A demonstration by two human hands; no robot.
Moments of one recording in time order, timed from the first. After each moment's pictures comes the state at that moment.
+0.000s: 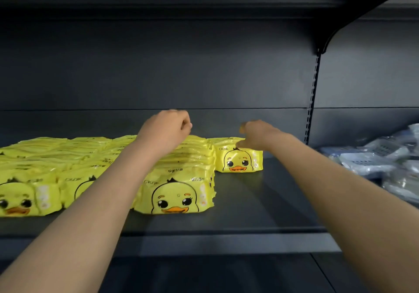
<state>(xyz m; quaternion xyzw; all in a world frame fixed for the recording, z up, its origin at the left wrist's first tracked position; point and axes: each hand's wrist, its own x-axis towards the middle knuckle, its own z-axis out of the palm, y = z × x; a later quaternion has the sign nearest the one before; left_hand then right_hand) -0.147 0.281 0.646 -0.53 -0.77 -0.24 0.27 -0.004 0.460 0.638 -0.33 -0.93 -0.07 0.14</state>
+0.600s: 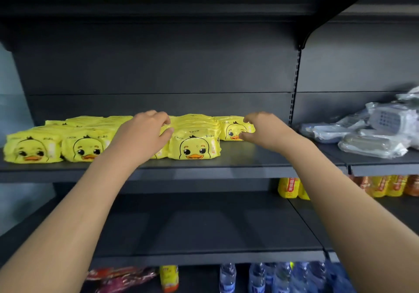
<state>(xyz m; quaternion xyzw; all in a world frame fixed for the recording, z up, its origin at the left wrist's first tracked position) -0.062 0.080 0.613 -0.50 -0.80 -0.20 0.29 0.116 0.276 0.616 -0.30 -0.92 -0.02 0.24</state>
